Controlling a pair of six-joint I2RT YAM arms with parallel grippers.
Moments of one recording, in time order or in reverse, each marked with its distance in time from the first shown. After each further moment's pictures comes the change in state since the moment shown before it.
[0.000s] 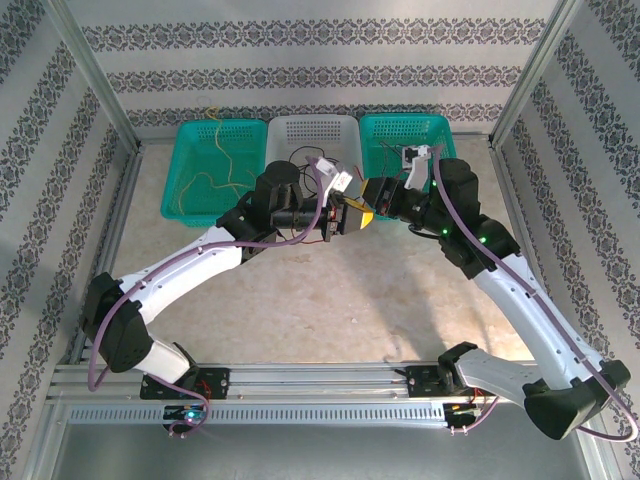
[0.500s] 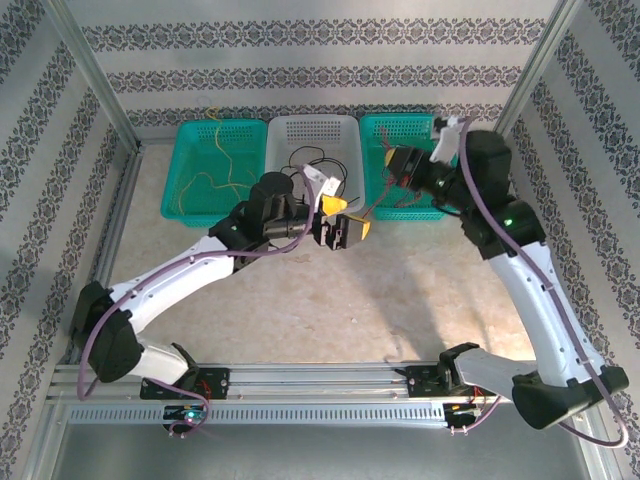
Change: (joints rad) left arm 0.000 -0.089 -0.112 -0.035 -0.246 0.032; right arm -0.167 0.083 0.269 -0.149 0.012 -0.135
